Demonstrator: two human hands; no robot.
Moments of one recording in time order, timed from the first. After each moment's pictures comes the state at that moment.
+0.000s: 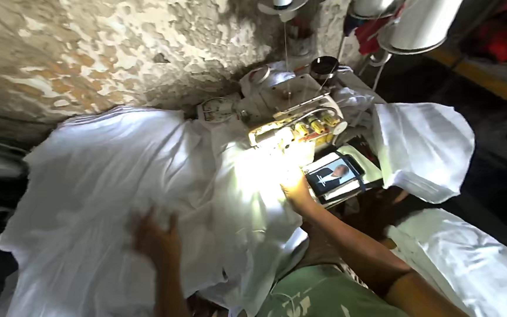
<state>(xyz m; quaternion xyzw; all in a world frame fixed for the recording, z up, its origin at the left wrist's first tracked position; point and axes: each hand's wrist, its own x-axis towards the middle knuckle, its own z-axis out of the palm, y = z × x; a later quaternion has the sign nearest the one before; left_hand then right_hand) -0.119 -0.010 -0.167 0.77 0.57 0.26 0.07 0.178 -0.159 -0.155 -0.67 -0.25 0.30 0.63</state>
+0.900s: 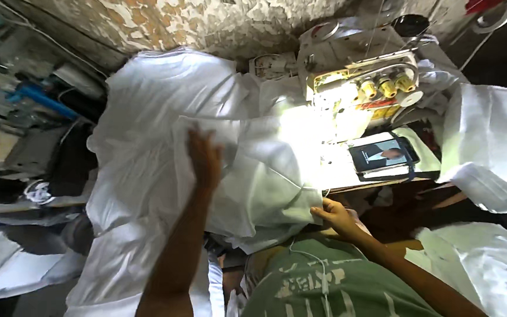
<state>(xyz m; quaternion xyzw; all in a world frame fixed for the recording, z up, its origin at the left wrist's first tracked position) -0.103 -0.003 -0.122 0.86 0.45 0.23 0.06 0.138 -0.267 -0.245 -0.60 -0.34 0.53 0.49</state>
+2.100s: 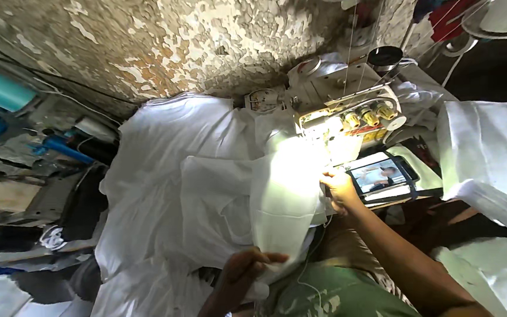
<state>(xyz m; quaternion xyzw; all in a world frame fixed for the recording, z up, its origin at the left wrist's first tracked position) -0.113 -0.151 -0.100 0.75 0.14 0.22 0.61 0.183 -0.168 -0.165 -0.60 -0.18 0.43 0.65</state>
